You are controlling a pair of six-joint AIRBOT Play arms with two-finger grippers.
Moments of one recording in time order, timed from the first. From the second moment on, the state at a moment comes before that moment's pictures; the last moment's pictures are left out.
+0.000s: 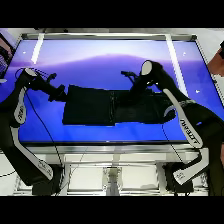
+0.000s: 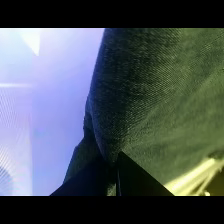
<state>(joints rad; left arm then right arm) 0.24 -1.98 1.70 0.96 -1.62 -1.35 0.35 -1.71 1.64 -1.11 1.58 1.54</state>
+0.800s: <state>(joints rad) 0.16 -1.65 1.76 0.74 -1.70 -1.50 0.17 -1.56 1.65 -1.22 1.63 1.48</state>
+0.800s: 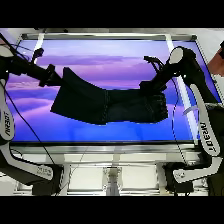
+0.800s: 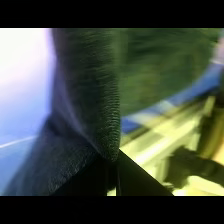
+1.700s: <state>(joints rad) -0.47 -1.65 1.76 0.57 -1.02 -1.59 -0.07 -1.54 1.65 -1.26 1.66 1.44</state>
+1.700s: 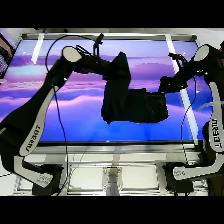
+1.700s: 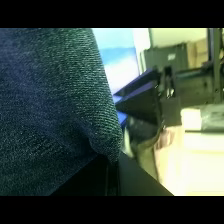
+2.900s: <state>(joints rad) -0.54 -1.80 1.76 0.40 -0.81 -1.23 -0.08 -1.54 1.59 -1.16 1.56 1.39</state>
